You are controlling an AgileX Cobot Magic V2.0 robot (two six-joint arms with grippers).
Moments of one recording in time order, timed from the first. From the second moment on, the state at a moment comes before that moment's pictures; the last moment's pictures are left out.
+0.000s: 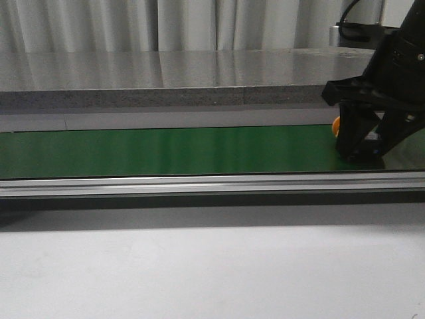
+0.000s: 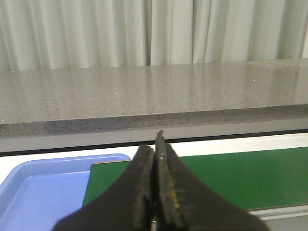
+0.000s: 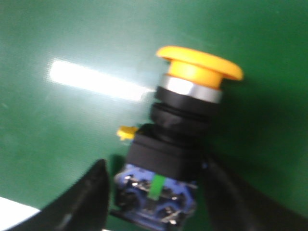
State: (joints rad) left arm 0.00 0.06 -0.31 -0.27 0.35 0.24; right arm 0.14 1.73 -1.17 0.19 0.68 -0.17
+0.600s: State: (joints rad) left arm 0.00 0.06 -0.31 -0.27 0.35 0.24; right arm 0.04 1.59 -1.18 0.19 0.74 -0.16
